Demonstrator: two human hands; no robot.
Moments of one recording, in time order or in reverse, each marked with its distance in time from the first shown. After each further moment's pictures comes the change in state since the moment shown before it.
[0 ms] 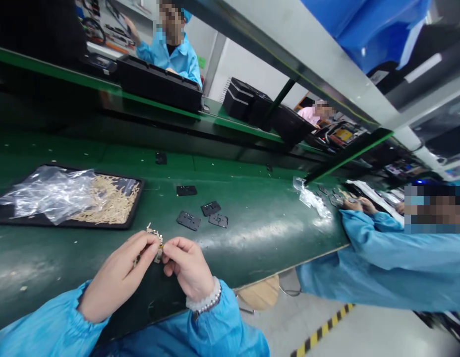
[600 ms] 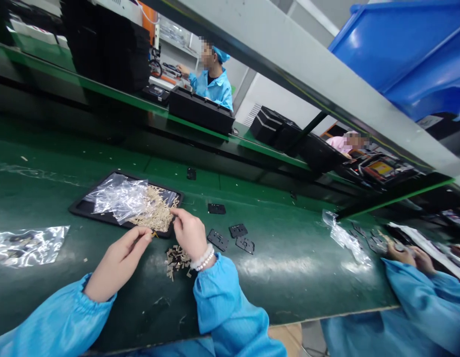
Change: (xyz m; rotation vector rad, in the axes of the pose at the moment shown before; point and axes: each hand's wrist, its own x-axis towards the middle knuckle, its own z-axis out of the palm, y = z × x) left_hand -0.005 -0.045 -0.060 -0.060 0.318 -0.337; right_hand 0.082 -0.022 0.074 -1.194 0.001 -0.713
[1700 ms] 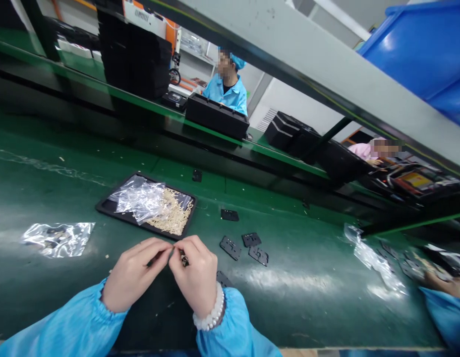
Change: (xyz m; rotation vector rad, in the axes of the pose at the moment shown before) left_hand -0.014 0.005 -0.005 0.081 0.033 0.400; right_hand -0.059 -0.023 0.012 -0.082 0.206 -0.320
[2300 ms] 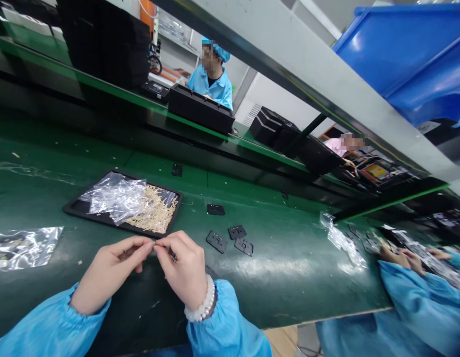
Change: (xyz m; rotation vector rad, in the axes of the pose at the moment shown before) left_hand 0.008 0.000 0.003 -0.318 -0.072 -0.606; right_hand 0.004 0.003 -0.011 0.134 -0.066 0.021
